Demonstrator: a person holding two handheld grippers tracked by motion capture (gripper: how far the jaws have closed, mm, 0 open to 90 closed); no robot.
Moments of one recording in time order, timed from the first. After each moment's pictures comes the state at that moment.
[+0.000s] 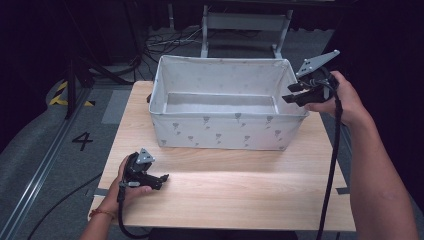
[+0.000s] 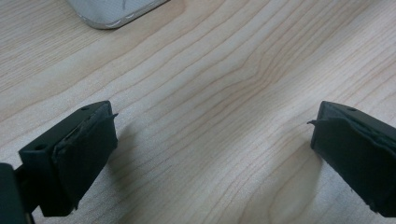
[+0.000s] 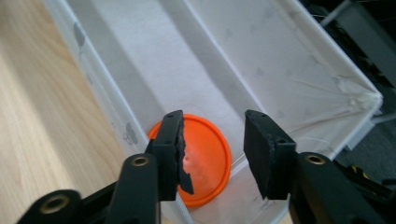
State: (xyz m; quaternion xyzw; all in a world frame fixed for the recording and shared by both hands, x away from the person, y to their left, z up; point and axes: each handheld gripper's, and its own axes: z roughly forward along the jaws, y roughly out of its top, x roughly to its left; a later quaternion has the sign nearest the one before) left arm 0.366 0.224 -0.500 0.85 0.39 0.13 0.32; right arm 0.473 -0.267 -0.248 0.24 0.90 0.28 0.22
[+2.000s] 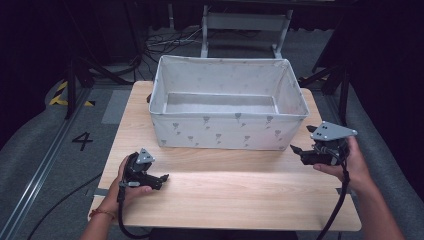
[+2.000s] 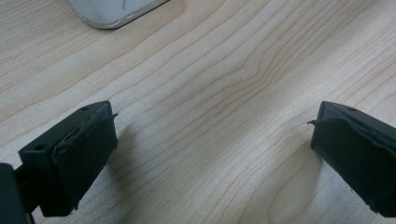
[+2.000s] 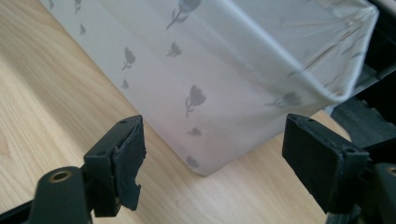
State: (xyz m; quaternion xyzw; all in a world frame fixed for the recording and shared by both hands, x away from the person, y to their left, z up) left arm 0.366 0.224 -0.500 0.85 0.39 0.13 0.32; right arm 0.362 -0.301 -0.355 0.29 0.85 0.32 0.30
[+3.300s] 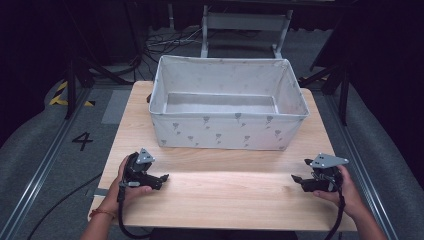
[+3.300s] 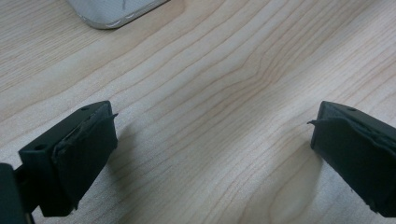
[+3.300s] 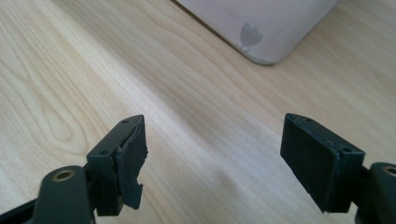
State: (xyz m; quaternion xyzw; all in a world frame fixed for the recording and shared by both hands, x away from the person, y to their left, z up) left arm 0.366 0.225 -0.499 0.85 0.39 0.13 0.32; right arm 0.340 -0.345 -0.471 0.35 0.86 0.32 0.20
